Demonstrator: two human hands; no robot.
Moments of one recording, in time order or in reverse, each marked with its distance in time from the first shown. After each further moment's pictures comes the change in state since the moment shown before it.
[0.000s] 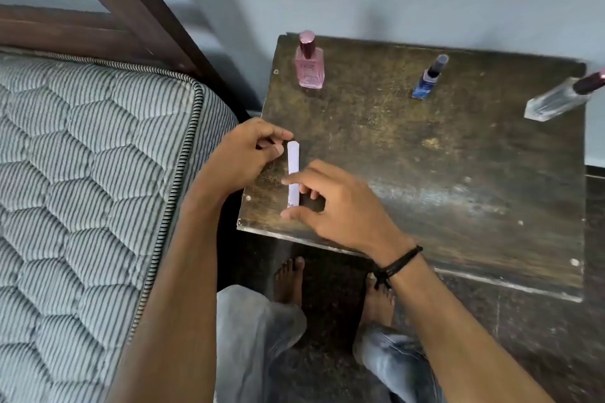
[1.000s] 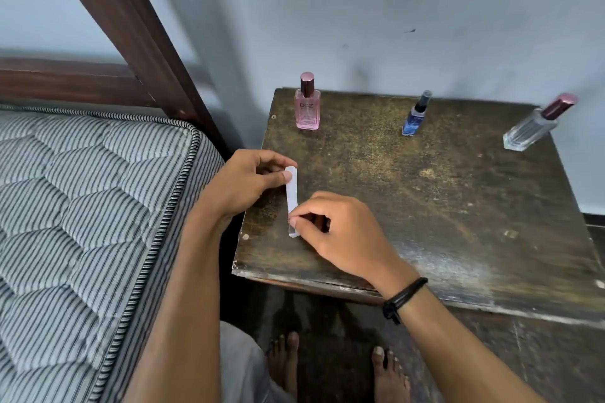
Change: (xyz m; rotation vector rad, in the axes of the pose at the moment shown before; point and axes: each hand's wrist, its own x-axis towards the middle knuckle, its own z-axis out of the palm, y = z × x) left_hand 0.014 -0.019 0.004 -0.163 0.021 0.123; right_hand 0.004 0.001 0.018 -0.053 0.098 0.146
